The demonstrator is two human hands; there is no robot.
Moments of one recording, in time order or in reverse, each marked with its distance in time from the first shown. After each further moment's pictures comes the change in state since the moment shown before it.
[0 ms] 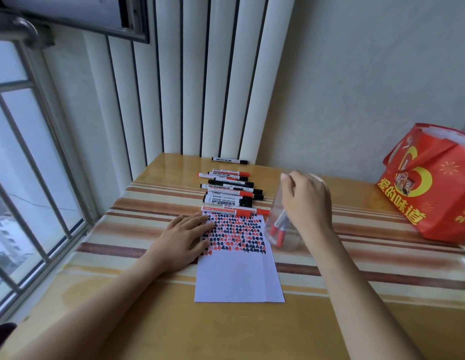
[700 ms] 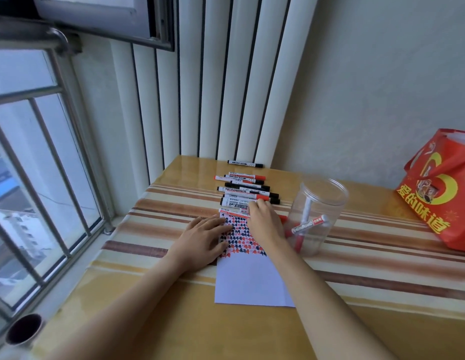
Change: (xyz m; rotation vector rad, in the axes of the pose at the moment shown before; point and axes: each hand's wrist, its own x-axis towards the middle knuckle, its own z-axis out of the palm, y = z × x) left_hand -0.001 0.002 -0.001 -0.044 0.022 -0.021; right_hand -0.035 -0.027 0.139 -0.165 -0.488 -0.194
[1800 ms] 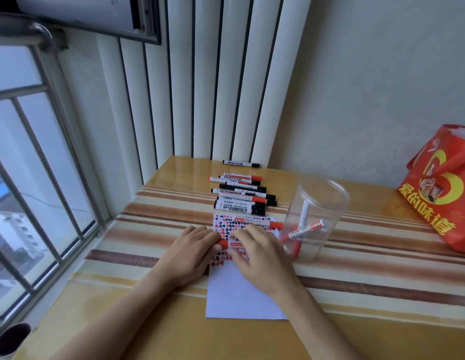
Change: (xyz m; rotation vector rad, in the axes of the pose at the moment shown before) left_hand -0.007 0.014 -0.015 -0.023 0.175 0.215; right_hand -0.074 -0.006 -0.027 0.293 0.176 -0.285
